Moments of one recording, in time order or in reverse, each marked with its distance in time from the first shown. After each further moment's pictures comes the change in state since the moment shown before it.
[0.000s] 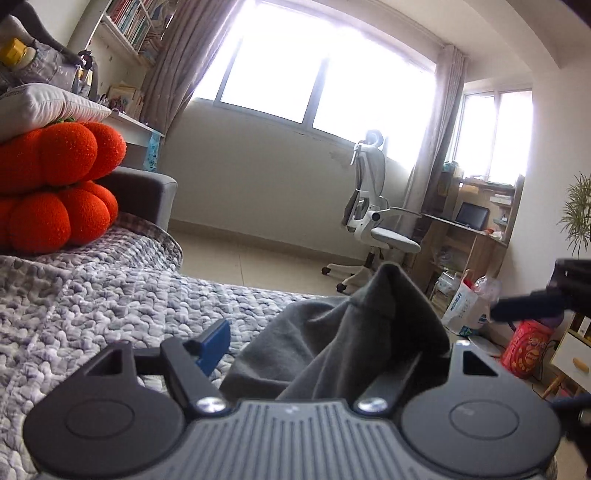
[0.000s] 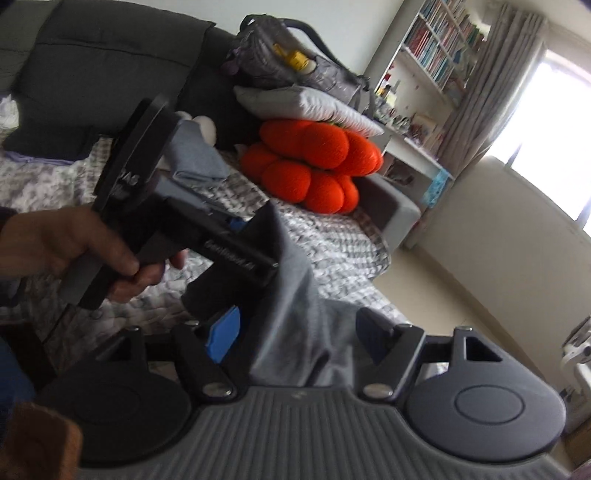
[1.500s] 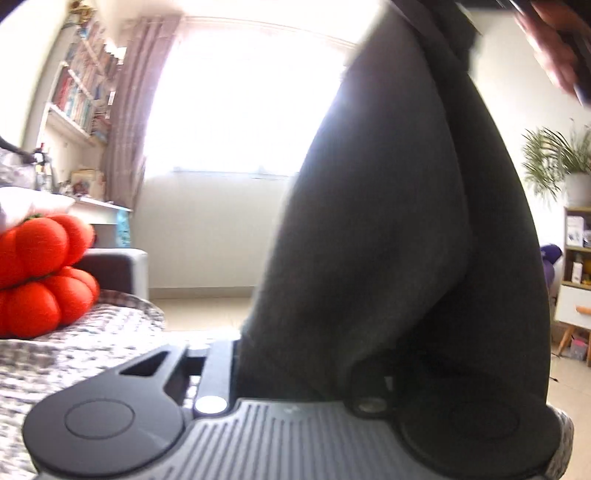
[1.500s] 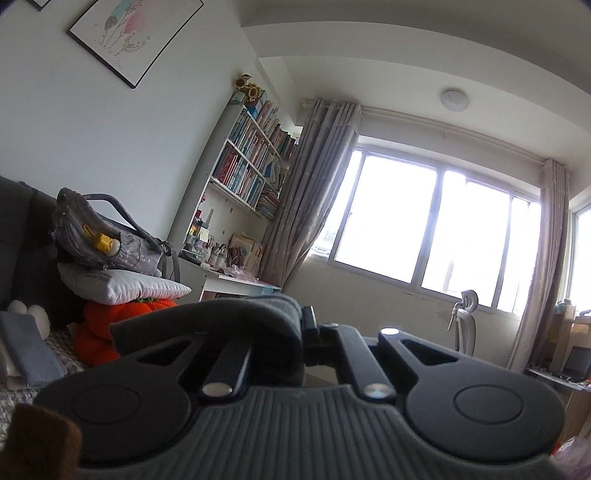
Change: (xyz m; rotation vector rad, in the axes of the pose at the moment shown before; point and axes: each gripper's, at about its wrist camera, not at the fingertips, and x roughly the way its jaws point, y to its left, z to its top) left arm -0.070 -0.037 -0.017 0.235 -0.171 -0.001; right arm -0.158 -0.107 0.109 0.242 -0.402 -0.576
